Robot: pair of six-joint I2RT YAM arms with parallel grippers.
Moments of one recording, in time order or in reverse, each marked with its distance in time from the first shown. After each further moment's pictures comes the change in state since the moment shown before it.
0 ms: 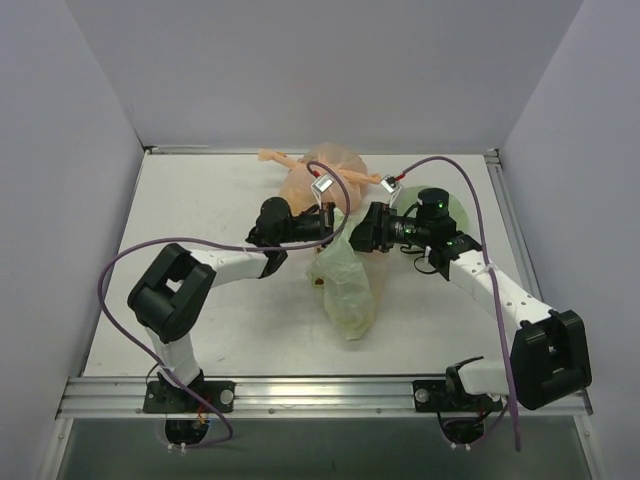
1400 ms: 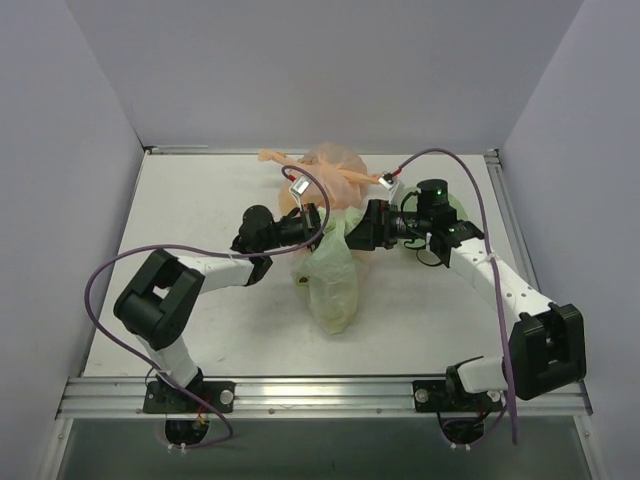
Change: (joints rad) left arm 0.070 -0.074 -0.145 0.069 -0.089 -0.020; right arm -0.023 0.075 0.115 -0.160 -0.046 -0.115
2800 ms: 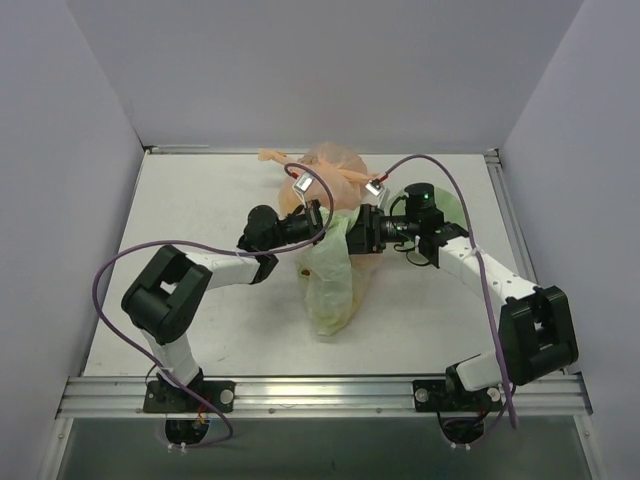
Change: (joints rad) left arm -0.023 0.047 0.048 0.058 -0.051 -0.040; right arm 0.032 0.069 -0.044 0.132 -0.092 0.095
